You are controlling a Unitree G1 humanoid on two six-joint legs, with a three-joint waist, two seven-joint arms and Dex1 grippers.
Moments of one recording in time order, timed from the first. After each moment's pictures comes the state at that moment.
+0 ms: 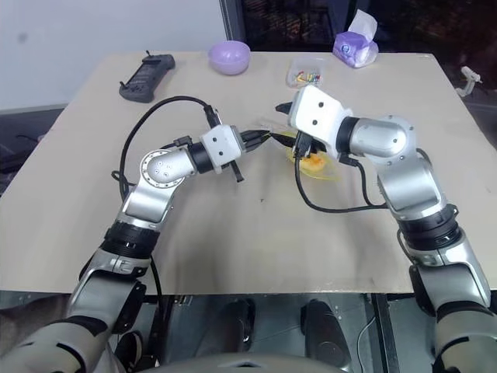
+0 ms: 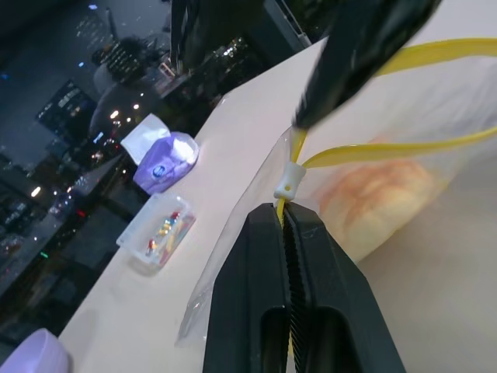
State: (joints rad) left arm -0.69 0.44 -0.19 0.13 0.07 -0.16 -0.77; right arm -0.80 -0.58 0.26 -0.19 -0.01 0.28 0.87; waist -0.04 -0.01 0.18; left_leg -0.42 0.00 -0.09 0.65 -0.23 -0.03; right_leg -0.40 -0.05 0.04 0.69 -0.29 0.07
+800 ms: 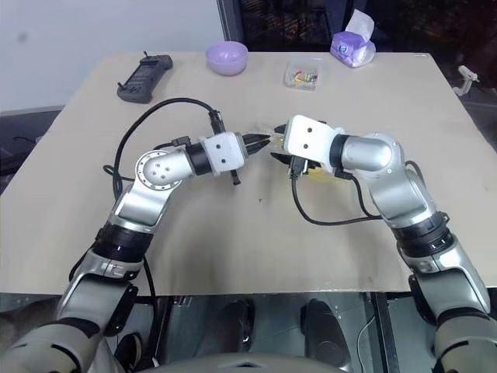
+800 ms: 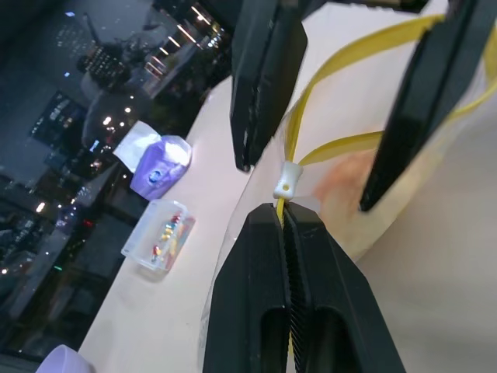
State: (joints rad) left arm -0.66 0.50 -0.22 0.05 0.14 -0.16 -0.78; right arm -0.75 -0.58 0.30 -0.15 -0.08 0.21 0.89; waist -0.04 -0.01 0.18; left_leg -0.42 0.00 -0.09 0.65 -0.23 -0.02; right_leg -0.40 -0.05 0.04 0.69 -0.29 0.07
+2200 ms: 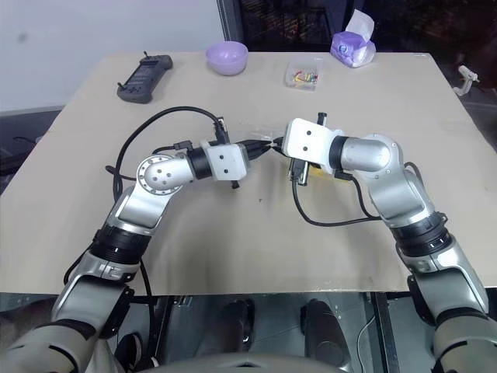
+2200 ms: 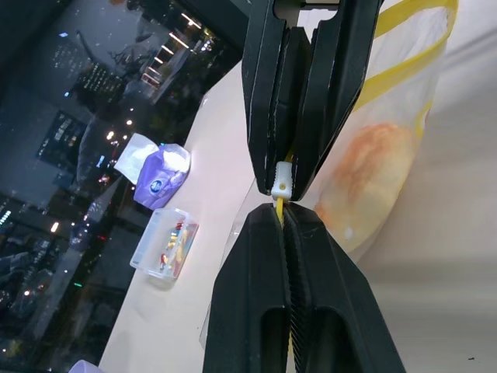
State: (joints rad) left arm -0.66 0.51 -0.24 0.05 0.19 -0.23 -0.76; right arm -0.75 -0.57 0.30 -0.13 -0.10 0.19 0.90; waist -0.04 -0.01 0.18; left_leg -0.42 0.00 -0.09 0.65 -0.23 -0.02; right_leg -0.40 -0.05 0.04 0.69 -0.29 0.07
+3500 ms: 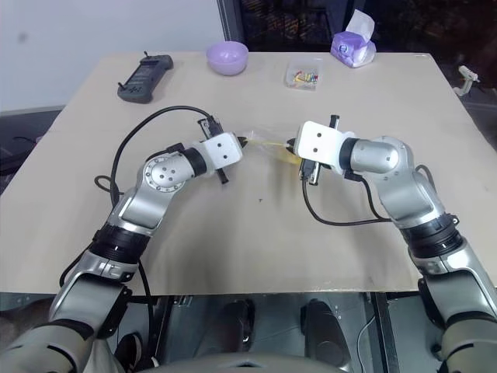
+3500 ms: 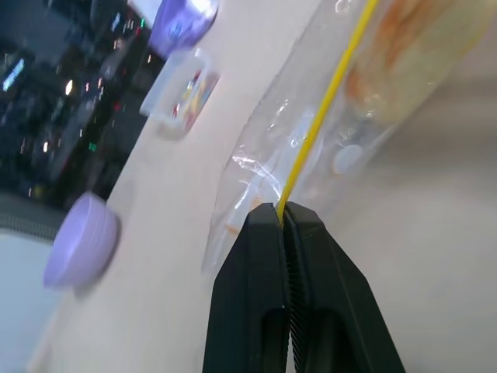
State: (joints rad) left arm -0.66 0.53 -0.26 0.13 0.29 0.09 -0.58; right arm -0.73 -0.64 0.30 -0.10 -0.12 0.17 0.87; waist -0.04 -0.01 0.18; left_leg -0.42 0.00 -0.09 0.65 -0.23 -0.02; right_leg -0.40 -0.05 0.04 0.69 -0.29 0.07
